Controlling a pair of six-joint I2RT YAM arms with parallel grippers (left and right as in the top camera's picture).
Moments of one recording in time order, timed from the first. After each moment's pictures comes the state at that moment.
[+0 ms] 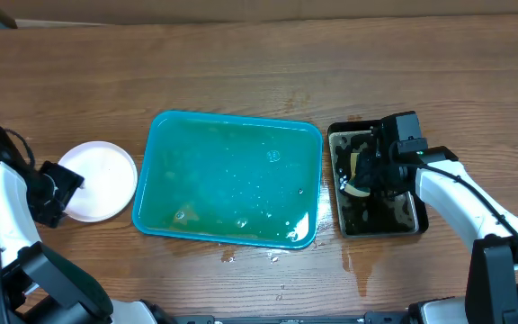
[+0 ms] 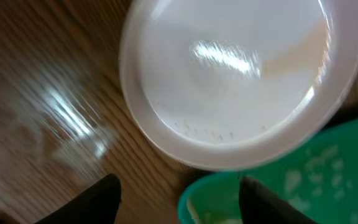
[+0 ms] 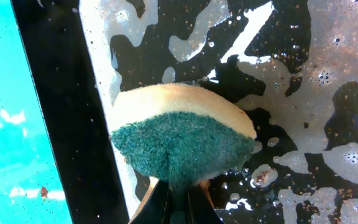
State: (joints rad) left arm 0.65 1.64 1.28 -1.14 0.13 -0.44; right arm 0.16 1.59 0.89 -0.54 -0.18 0.36
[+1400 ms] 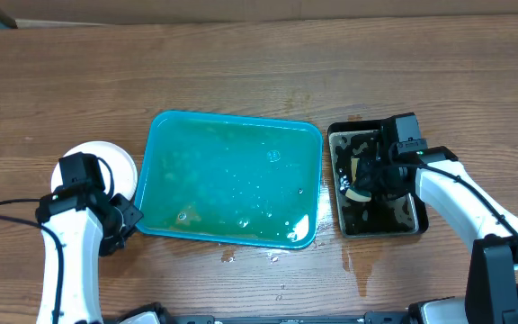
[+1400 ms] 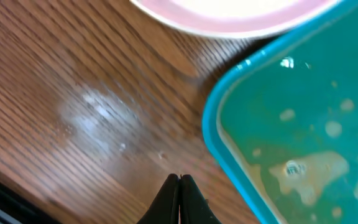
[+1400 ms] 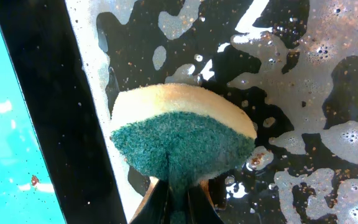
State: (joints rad) left arm 0.34 1.30 0.84 -1.02 -0.07 -0.54; right arm 0.16 1.59 0.89 -0.59 -0.18 0.36
